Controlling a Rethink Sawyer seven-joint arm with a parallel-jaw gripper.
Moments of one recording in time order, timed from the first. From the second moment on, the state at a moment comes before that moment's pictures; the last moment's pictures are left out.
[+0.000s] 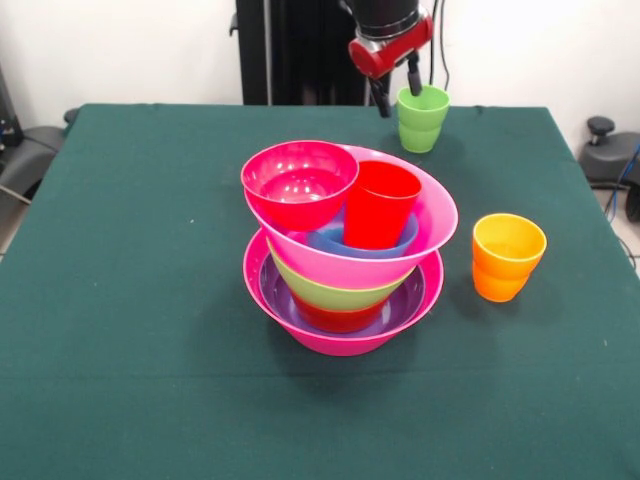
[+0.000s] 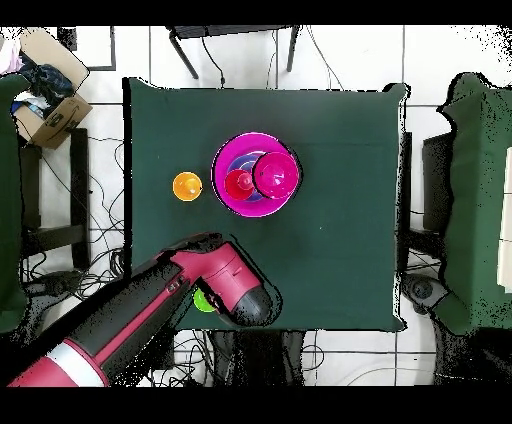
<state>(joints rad) 0.58 -0.07 -0.77 1.52 -1.57 -1.07 3.33</state>
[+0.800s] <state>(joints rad) 0.58 0.01 -0.69 1.53 -1.50 -0.95 3.33</state>
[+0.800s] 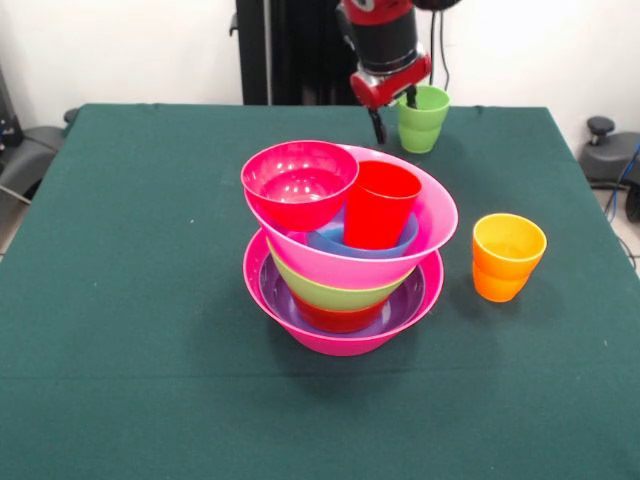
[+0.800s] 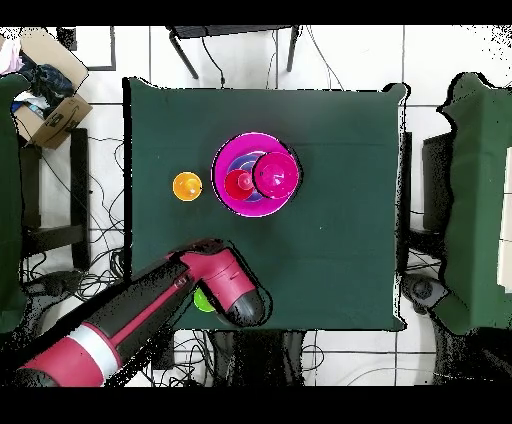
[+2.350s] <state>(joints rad) 0.61 -0.14 -0.85 1.54 -1.79 -1.16 3.33</state>
